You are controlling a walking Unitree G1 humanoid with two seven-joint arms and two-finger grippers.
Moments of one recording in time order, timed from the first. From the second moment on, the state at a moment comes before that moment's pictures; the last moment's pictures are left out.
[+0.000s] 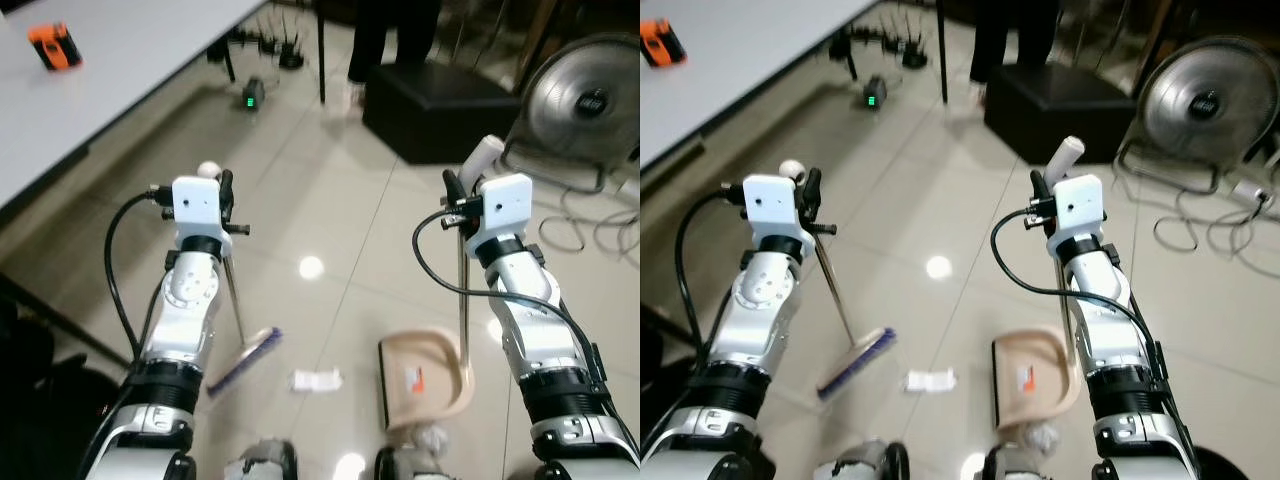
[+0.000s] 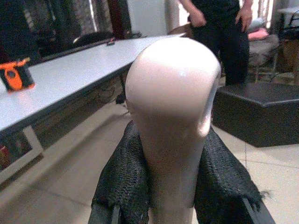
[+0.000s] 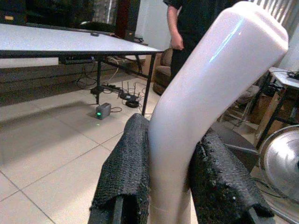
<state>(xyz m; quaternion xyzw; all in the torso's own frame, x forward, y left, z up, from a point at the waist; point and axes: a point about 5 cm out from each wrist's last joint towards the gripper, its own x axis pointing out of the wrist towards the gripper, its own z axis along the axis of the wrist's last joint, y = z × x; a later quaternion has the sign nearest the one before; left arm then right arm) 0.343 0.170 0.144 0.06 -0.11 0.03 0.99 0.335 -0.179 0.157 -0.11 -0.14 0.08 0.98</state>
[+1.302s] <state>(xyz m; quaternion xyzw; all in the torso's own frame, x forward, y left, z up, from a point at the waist) 0.377 0.128 0.175 0.09 -0.17 0.05 0.98 0.328 -0.121 0.145 -0.08 -0.25 0.15 0.95</state>
